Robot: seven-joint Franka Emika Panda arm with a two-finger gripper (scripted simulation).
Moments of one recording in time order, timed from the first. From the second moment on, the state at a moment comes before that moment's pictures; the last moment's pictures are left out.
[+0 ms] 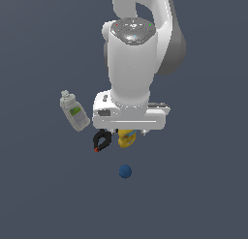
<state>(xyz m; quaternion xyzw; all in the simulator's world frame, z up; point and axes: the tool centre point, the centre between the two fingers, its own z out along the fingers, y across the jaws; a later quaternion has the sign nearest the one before) 0.092 0.014 0.253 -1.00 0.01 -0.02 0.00</state>
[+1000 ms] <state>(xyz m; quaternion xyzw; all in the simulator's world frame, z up) 0.151 0.006 0.097 -1.00 0.05 0.00 0.00</state>
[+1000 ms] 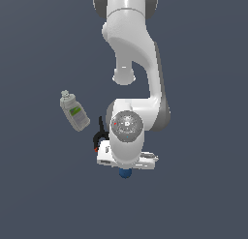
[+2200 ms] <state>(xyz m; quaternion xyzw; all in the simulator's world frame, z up) 0.153 0.006 0.031 -1.00 0.05 0.00 0.00</state>
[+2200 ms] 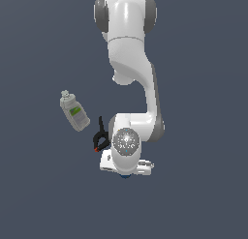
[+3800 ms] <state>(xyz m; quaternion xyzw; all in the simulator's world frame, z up) 0.141 -0.039 0.131 -1.00 0.05 0.00 0.00</state>
